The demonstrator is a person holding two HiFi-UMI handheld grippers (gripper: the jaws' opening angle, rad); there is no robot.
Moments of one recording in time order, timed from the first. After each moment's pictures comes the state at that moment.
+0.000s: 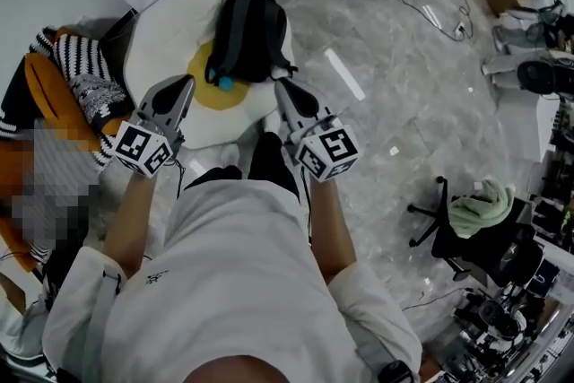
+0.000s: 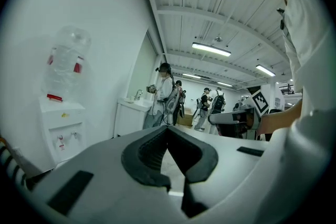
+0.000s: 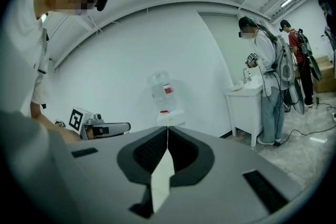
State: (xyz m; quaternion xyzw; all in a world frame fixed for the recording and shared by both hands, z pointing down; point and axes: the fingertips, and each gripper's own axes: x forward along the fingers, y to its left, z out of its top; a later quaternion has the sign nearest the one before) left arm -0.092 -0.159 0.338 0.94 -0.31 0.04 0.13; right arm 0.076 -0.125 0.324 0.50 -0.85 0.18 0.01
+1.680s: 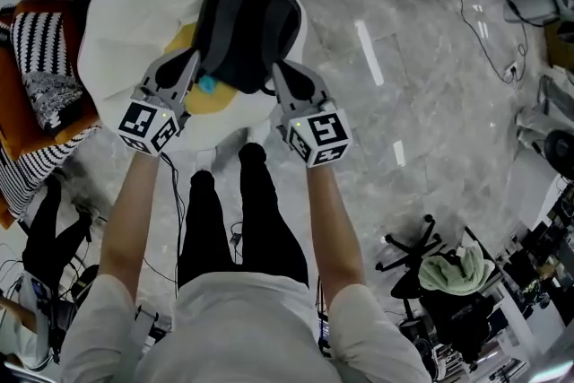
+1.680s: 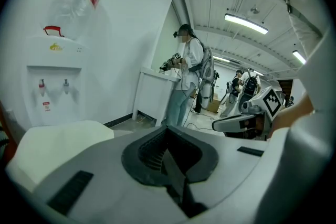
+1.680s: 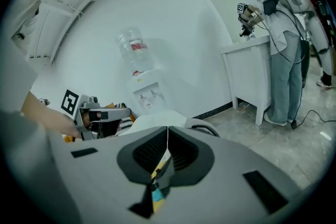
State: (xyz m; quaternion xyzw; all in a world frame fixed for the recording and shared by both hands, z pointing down) left arm 0.031 -0.391 0.643 0.88 -0.41 0.12 0.21; right arm 0.181 -0.370 0.657 0.42 -0.86 0.27 0.11
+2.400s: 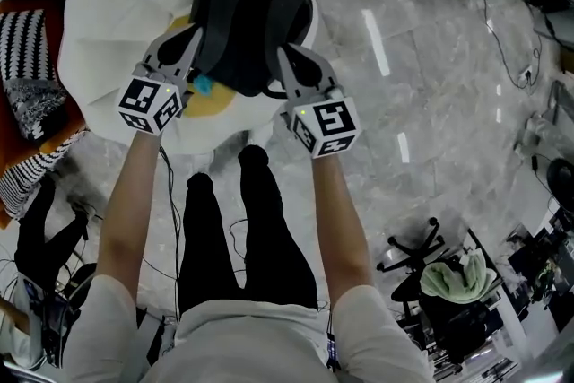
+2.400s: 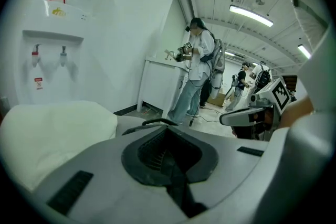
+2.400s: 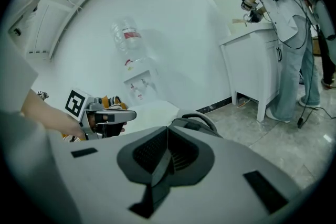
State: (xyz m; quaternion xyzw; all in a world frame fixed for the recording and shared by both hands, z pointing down) left arm 0.037 -0.435 0.760 0.87 -0.42 0.15 0.22; right arm 0.187 -0.406 0.755 0.42 -0.86 0.27 0.12
